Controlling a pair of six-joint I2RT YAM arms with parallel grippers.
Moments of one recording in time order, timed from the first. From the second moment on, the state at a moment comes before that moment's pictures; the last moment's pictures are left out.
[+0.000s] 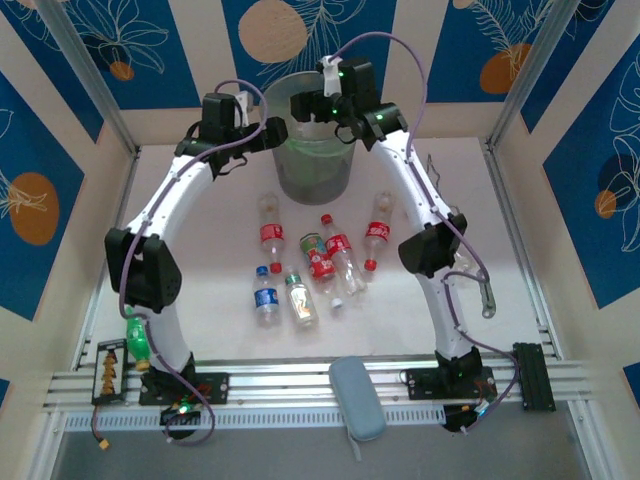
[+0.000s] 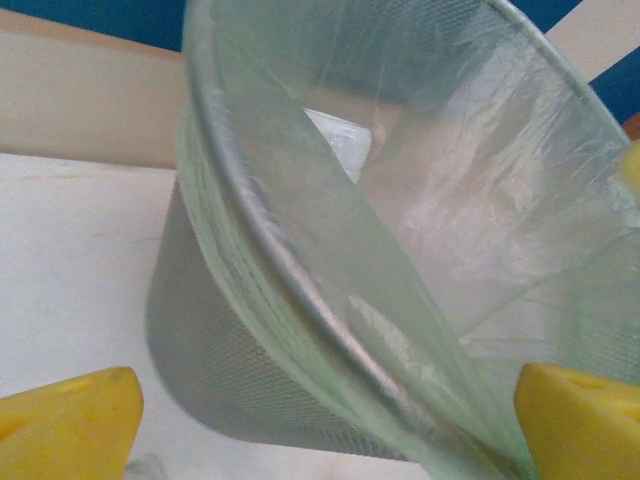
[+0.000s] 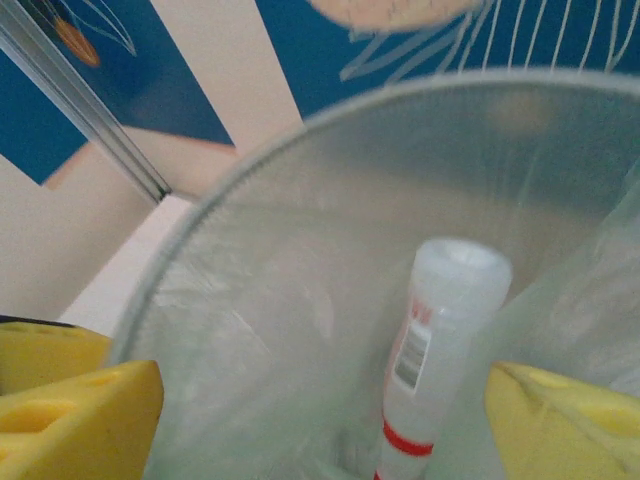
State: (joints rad) left arm -0.28 1.87 1.83 -0.49 0.21 -0.40; right arm 0.46 2.34 2.74 -0.78 -0.18 0.18
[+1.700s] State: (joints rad) left arm 0.48 0.93 0.65 -0.96 -0.13 -0.61; right arm 0.12 1.84 2.04 -0.88 -0.34 0.30
